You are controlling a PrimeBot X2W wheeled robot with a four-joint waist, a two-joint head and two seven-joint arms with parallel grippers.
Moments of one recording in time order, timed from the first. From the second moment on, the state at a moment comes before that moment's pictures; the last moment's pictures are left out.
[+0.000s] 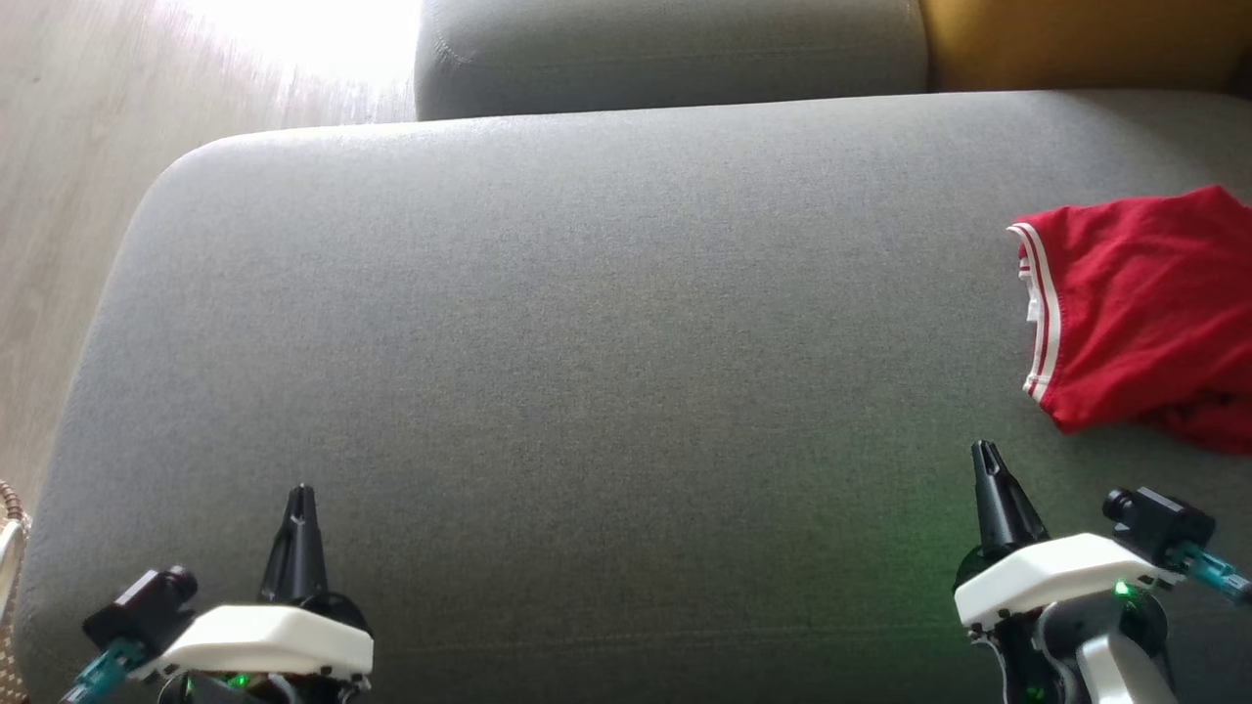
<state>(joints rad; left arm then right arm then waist) 0.09 0.05 -0.07 0.16 -0.67 0.00 -0.17 -0.07 -0.06 0.00 0.39 0.61 0.13 -0.15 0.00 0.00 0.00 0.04</state>
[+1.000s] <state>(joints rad) 0.05 0.05 -0.04 0.20 -0.98 -0.04 -0.09 -0.07 -0.05 -0.04 0.35 0.92 0.13 -0.07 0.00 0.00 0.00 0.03</state>
